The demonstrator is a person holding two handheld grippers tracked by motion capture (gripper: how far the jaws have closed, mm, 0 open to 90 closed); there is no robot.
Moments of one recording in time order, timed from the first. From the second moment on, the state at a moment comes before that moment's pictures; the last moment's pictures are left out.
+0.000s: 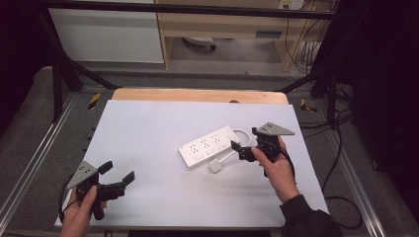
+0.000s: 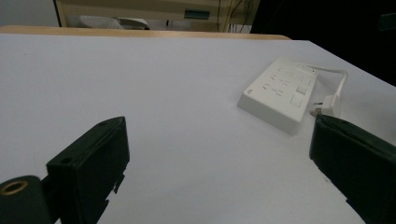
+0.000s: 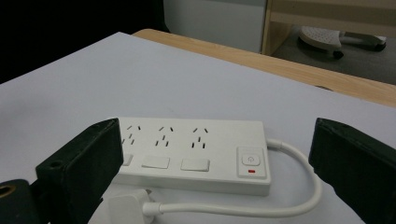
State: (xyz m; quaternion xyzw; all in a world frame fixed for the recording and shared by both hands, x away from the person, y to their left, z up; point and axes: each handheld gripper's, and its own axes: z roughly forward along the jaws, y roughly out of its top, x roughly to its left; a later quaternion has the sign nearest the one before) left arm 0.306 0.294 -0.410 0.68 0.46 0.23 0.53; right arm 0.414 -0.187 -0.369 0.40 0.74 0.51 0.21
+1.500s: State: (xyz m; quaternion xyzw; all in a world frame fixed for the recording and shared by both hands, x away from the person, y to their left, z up) left arm 0.306 0.294 -0.410 0.68 0.46 0.22 0.52; right arm 0.441 -0.168 -0.361 0.39 0.73 0.51 0.24
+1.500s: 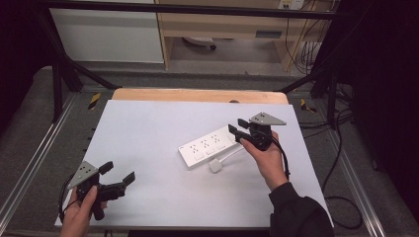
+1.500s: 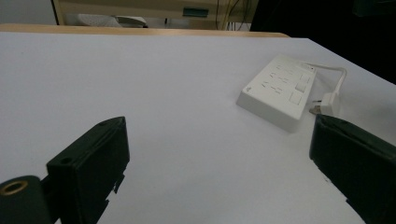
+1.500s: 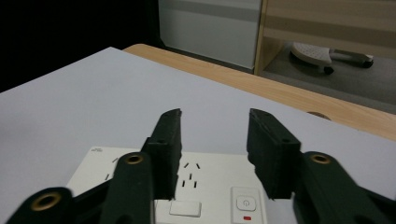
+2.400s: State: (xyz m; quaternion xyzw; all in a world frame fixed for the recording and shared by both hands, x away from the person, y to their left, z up) left arm 0.306 0.294 -0.410 0.68 0.46 0.22 0.52; right arm 0.443 -0.138 -0.376 0.34 0.75 0.51 0.24
